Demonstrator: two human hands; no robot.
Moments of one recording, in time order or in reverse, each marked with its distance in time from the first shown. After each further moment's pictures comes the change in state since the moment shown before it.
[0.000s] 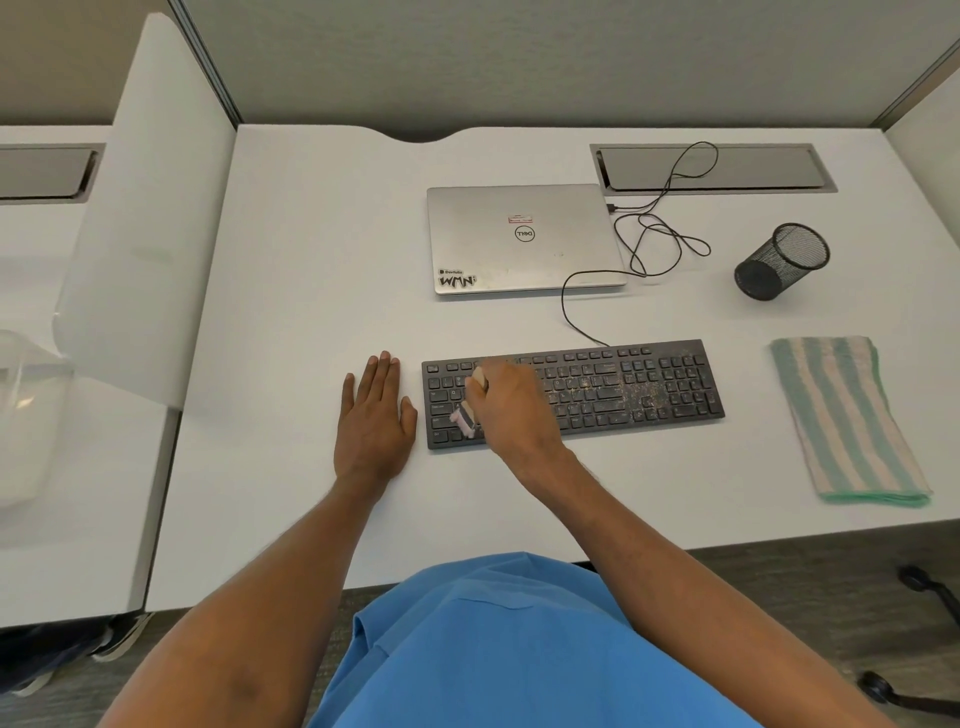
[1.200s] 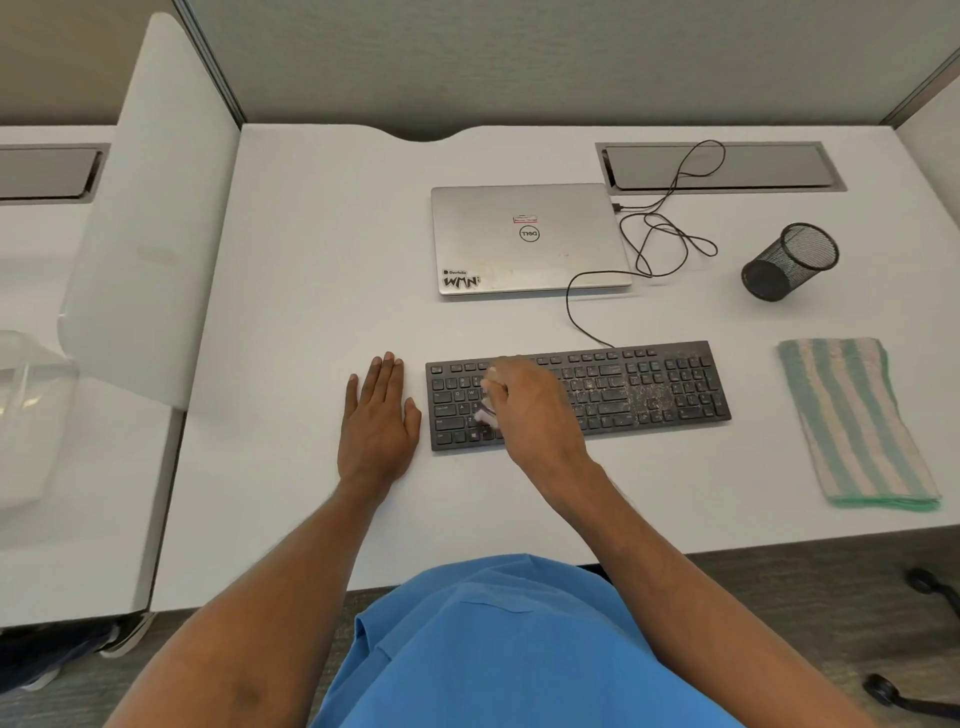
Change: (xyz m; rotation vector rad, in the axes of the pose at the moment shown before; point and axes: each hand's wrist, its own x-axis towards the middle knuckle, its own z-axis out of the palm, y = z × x) left_hand 0.000 0.000 -0.001 0.000 0.000 -0.001; right_hand -0.006 0.007 -0.008 0.051 0.020 -0.030
